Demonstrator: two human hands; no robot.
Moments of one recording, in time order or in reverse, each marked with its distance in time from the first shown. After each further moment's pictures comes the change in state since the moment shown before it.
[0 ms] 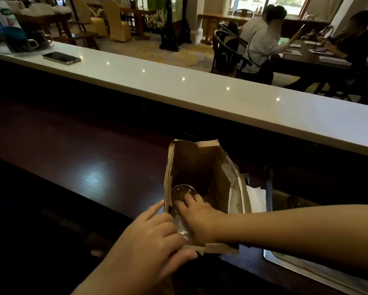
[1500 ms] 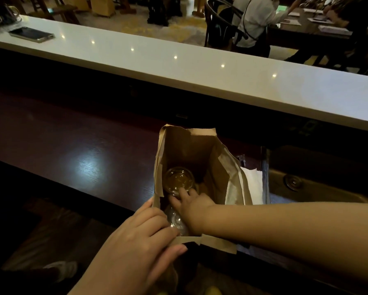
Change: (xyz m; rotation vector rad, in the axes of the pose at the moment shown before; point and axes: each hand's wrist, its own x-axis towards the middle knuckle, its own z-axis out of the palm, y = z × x) left_hand -0.007 0.001 0.008 -0.107 0.010 -0.078; right_hand 0.024 0.003 0.022 -0.208 -0.143 0.119
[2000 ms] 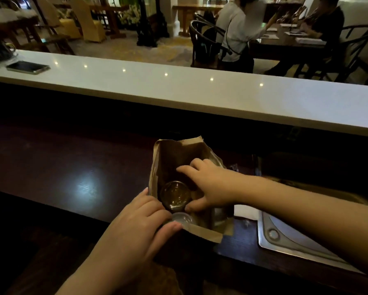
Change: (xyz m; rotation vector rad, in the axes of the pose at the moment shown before) left_hand 0.033 -0.012 -0.018 -0.057 -0.043 -0.069; right_hand -0.075 0.054 -0.071 0.219 0.366 -0.052
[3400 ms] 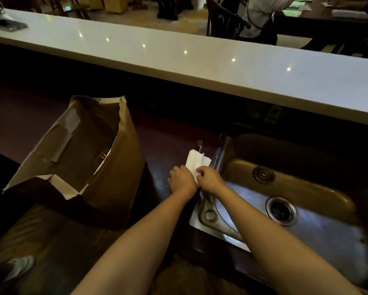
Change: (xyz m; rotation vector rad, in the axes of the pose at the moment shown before) left_hand 0.192 0.103 0.295 -0.068 -0.187 -1.020; right_hand -0.011 0.226 0.185 0.696 0.128 0.459
